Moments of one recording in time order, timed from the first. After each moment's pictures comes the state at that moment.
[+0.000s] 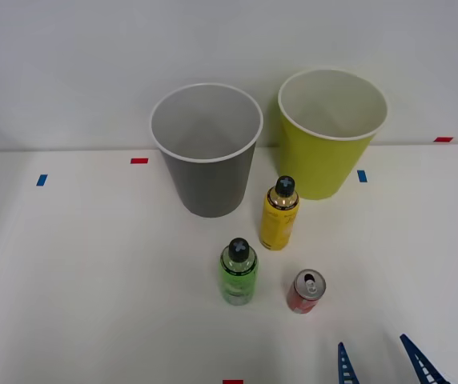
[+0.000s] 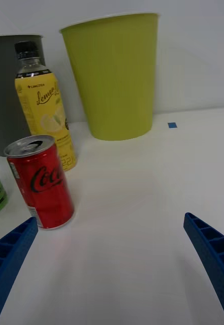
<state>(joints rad) 0.80 -0.36 0.38 -1.74 -0.17 -0.75 1.53</state>
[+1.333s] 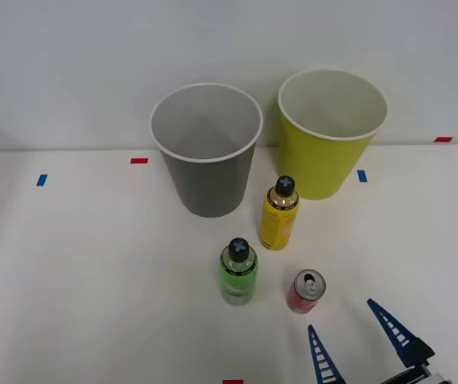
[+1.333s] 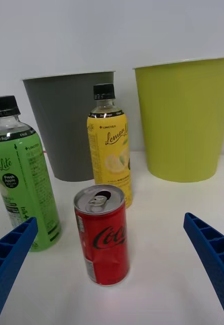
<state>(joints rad) 0.62 -0.64 0.60 -1.85 -0.46 -0.75 1.82</state>
